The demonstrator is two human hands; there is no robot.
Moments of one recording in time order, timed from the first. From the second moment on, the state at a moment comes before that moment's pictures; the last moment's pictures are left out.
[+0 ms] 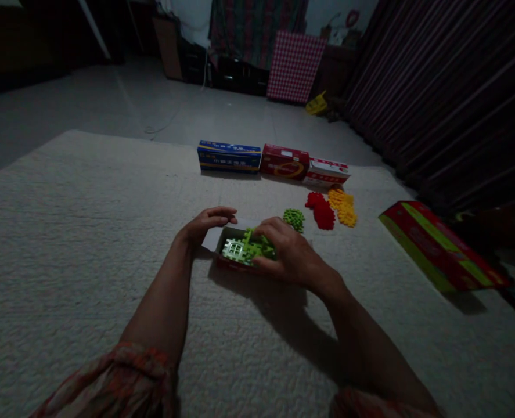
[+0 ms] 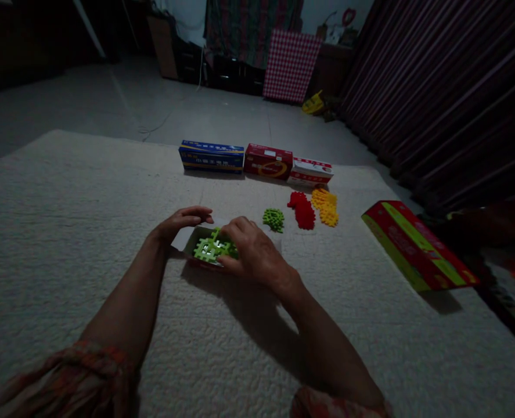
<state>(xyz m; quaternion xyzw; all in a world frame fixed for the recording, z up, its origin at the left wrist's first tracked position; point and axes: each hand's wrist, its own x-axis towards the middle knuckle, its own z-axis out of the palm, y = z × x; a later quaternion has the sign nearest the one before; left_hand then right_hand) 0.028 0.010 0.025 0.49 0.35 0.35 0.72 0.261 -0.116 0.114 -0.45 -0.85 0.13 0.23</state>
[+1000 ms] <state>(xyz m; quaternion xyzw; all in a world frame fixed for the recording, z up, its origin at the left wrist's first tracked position) 0.029 0.005 0.028 0.47 0.38 0.34 0.72 0.399 -0.063 0.065 -0.65 -0.67 0.05 0.37</state>
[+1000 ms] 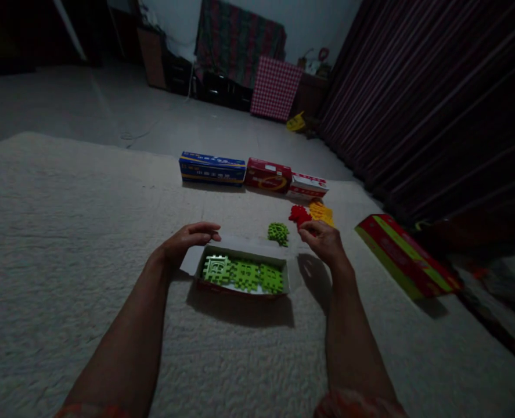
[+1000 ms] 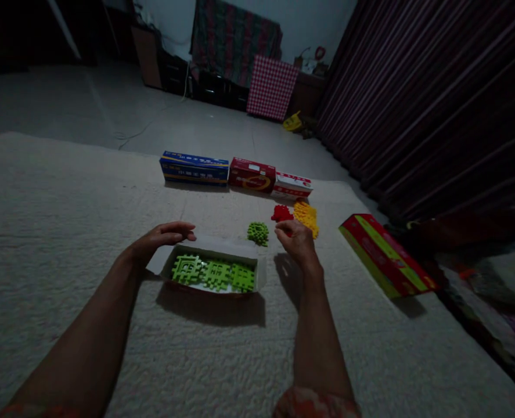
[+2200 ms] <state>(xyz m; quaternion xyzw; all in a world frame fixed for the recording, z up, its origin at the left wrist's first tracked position) 0.027 0.008 0.025 0.44 0.36 0.33 0.75 0.356 -0.077 0.117 -0.49 -0.81 0.08 0.31</state>
